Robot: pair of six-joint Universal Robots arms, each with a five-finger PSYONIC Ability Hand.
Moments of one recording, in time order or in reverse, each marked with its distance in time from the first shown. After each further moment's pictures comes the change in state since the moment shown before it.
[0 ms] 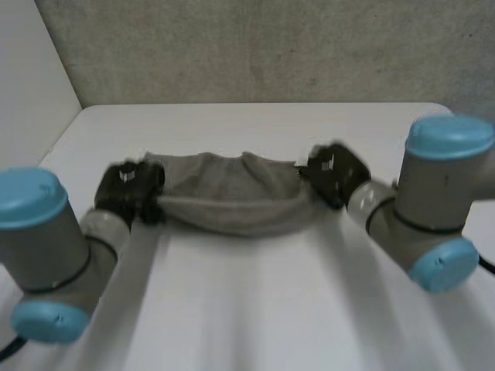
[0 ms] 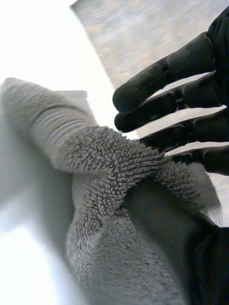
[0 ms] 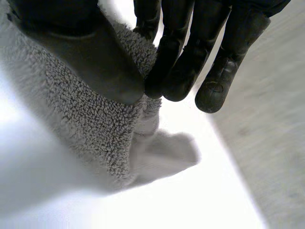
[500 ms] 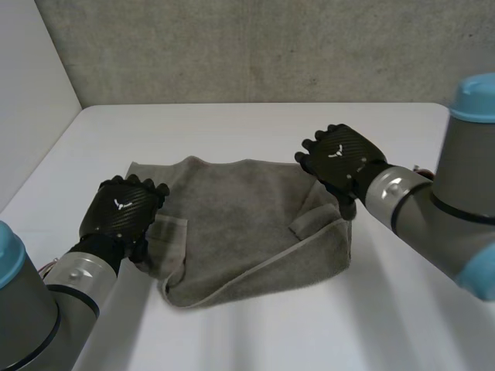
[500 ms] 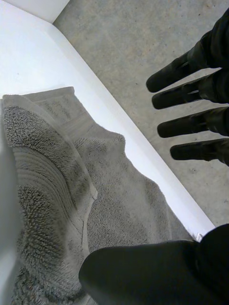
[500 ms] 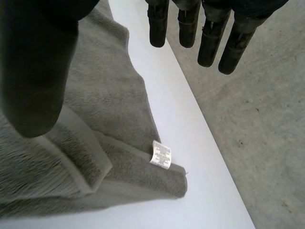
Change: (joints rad) left arm -0.044 0.261 -0.233 -0.008 -0.001 0.185; right arm 0.003 -0.172 -0.022 0.176 -0.043 -0.015; left_hand -1.005 -1.072 -1.153 -1.105 -1.098; right_hand -1.049 -1.088 -1.082 -1.078 -1.099
